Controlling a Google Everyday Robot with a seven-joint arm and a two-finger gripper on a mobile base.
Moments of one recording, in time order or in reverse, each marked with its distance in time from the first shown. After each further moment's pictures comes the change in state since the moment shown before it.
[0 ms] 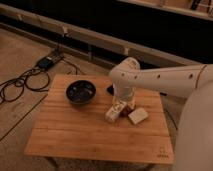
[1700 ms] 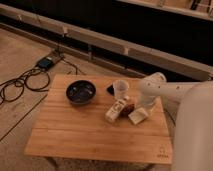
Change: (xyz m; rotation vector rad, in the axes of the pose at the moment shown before) arm -0.045 -0.103 0.107 -0.011 0.034 0.375
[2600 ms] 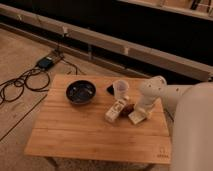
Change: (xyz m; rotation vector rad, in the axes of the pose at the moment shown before) arm -0.001 0.007 0.026 -0.028 0.034 0.004
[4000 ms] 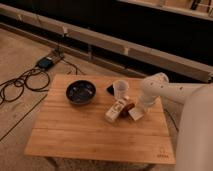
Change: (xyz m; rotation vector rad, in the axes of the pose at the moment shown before) arm -0.006 0.012 -0.040 -0.034 -0.059 -0.049
